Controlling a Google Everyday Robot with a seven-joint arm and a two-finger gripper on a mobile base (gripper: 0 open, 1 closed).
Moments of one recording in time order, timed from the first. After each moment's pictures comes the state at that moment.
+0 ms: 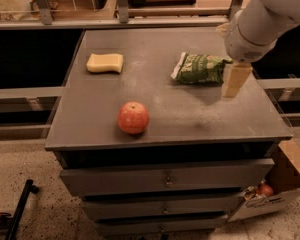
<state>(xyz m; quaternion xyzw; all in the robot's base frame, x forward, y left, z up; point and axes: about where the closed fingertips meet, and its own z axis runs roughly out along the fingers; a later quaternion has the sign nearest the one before) 0.594 -0.196 0.914 -0.68 0.68 -0.15 0.22</state>
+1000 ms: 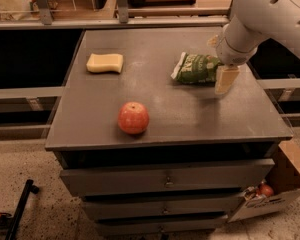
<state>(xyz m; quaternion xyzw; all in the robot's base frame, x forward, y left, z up) 0.664 -0.207 0.861 -0.71 0.65 -0.16 0.20</state>
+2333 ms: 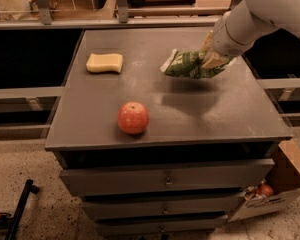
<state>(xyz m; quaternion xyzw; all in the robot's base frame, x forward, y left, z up) 0.668 -0.168 0.893 -0.69 0.65 -0.12 0.30</state>
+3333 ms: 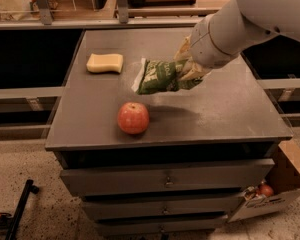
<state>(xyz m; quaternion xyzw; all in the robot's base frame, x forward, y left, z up) 0.583 -0.087 0.924 -0.75 0.56 -0.10 0.33</state>
